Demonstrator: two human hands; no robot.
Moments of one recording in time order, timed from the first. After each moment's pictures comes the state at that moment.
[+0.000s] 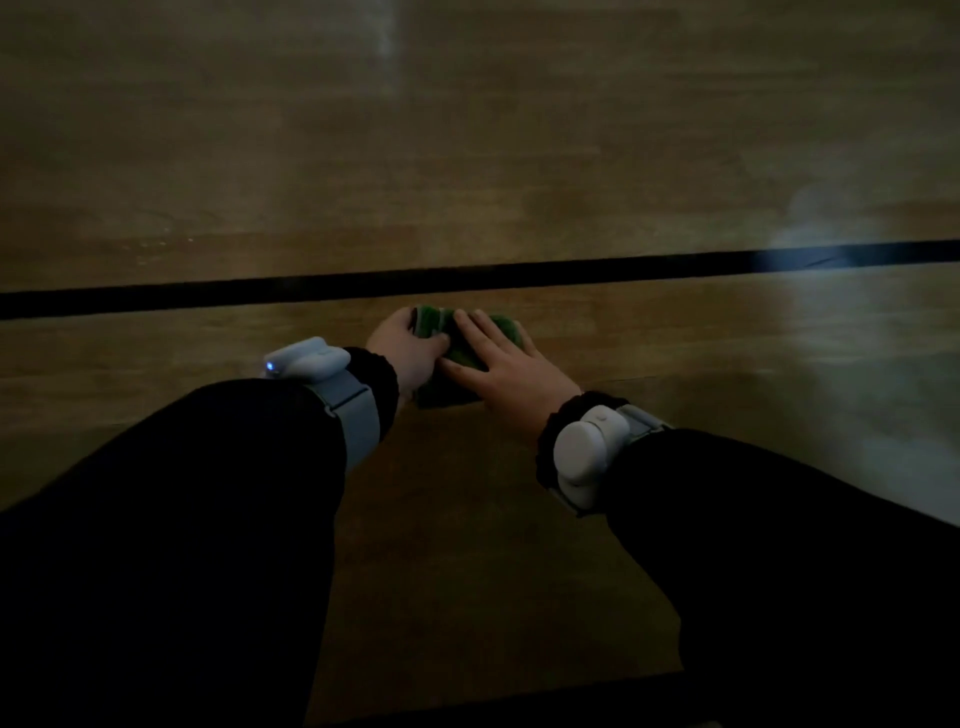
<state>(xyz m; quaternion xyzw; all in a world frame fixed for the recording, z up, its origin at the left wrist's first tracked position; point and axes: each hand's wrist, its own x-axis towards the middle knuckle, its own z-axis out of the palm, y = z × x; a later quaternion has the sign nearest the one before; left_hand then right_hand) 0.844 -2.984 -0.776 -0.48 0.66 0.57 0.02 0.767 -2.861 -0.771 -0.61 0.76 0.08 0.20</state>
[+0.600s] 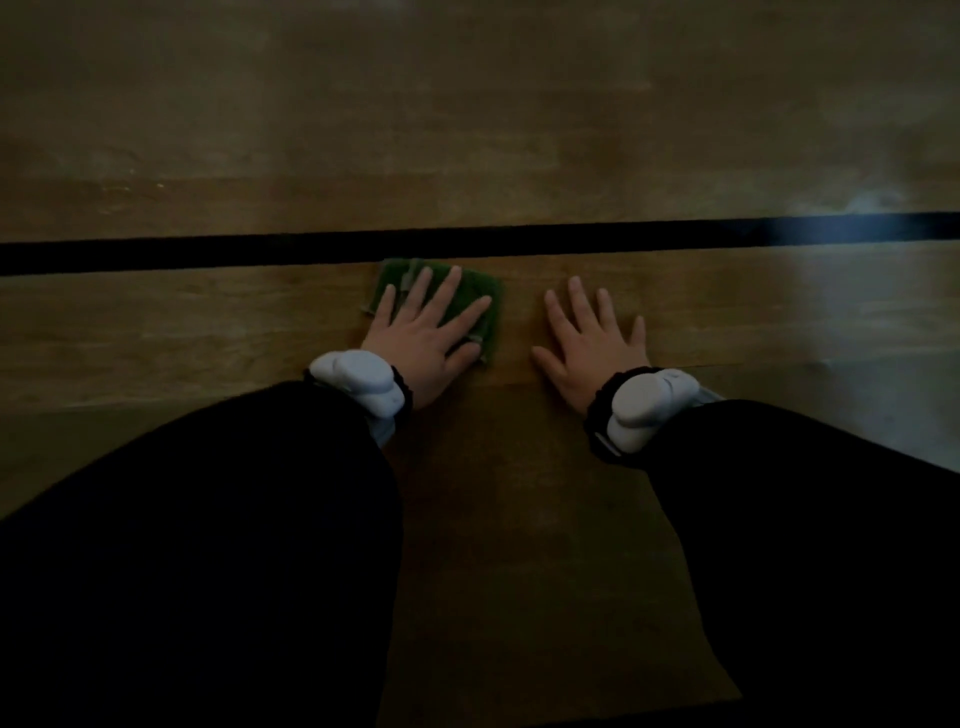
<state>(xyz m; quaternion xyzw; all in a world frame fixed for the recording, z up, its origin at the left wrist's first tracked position) 0.847 -3.024 -0.847 -0.17 0.95 0.15 0.21 0.723 -2.862 -0.840 -0.36 0.90 0.09 0.24</state>
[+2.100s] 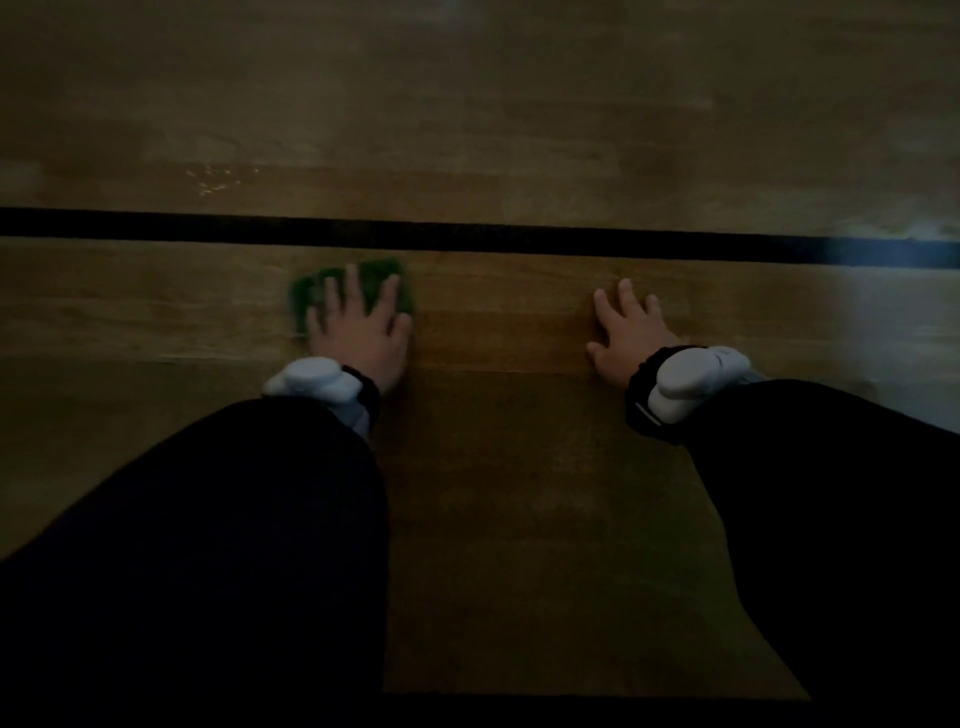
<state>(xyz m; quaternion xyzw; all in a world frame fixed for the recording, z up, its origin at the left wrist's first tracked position) 0.928 -3.059 -0.844 -0.45 0.86 0.18 0.14 0.722 -2.880 -0.825 -0.30 0.89 0.09 0.31</state>
